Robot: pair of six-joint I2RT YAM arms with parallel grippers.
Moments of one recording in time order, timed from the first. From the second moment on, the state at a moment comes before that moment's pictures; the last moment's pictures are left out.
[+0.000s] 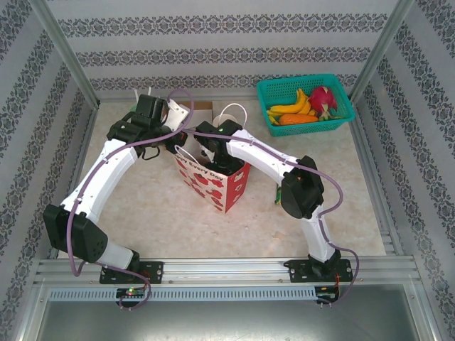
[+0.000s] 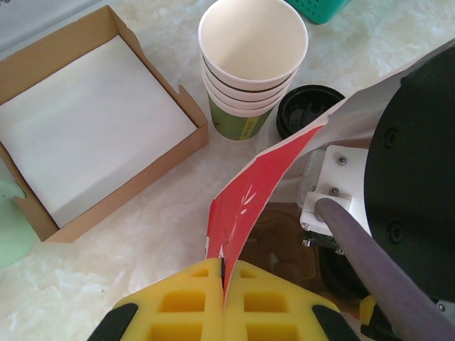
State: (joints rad) left arm -0.29 1.47 1.47 -0.84 0.24 0.20; right arm 0.79 2.15 1.98 -1.35 -0.07 0.26
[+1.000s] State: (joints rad) left arm -0.29 1.47 1.47 -0.84 0.24 0.20; right arm 0.79 2.15 1.96 -1.35 -0.07 0.26
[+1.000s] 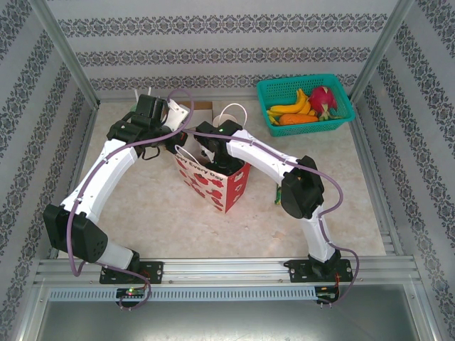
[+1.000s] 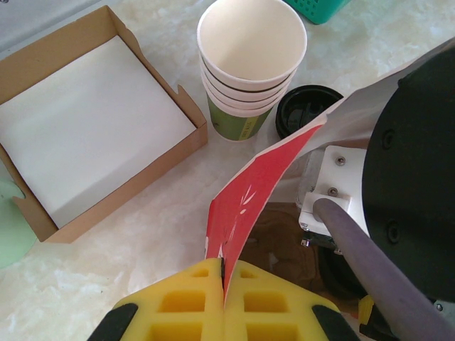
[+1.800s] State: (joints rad) left arm -0.29 1.47 1.47 -0.84 0.26 0.20; right arm 0.79 2.18 1.96 -1.28 -0.08 0.26
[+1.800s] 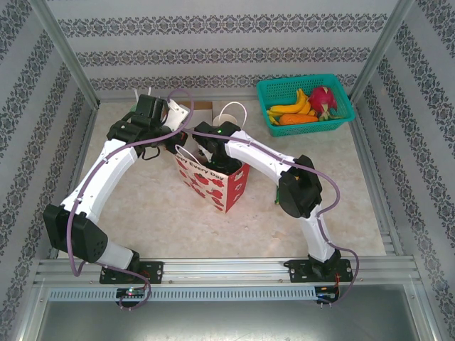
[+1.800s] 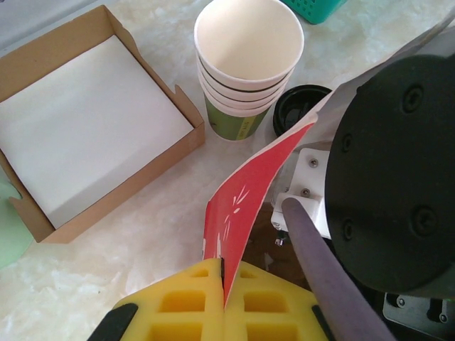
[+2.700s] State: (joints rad) left arm -0.29 1.43 1.44 -0.83 0.31 0.16; right arm 0.79 2.19 2.01 -1.33 -0.08 0.27
